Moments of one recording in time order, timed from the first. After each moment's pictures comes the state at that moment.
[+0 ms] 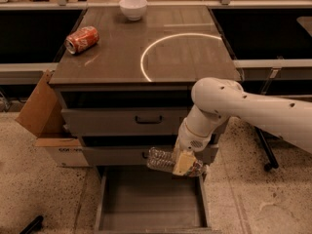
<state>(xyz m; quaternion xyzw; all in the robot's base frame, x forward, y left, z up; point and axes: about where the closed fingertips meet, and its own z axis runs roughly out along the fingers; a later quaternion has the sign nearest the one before) 0.482 -0.078 0.634 -0.67 0.72 0.17 0.07</state>
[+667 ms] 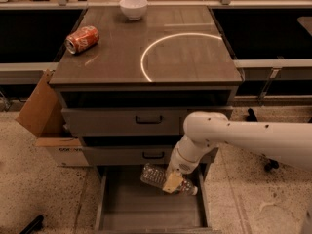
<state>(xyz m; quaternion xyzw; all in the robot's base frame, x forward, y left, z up) 0.470 -0.054 0.537 -0.61 0.76 0.19 0.07</state>
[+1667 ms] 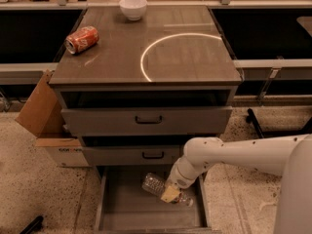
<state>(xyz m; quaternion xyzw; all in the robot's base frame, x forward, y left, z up) 0.473 -0.052 0.445 -0.56 0.80 0.18 0.10</state>
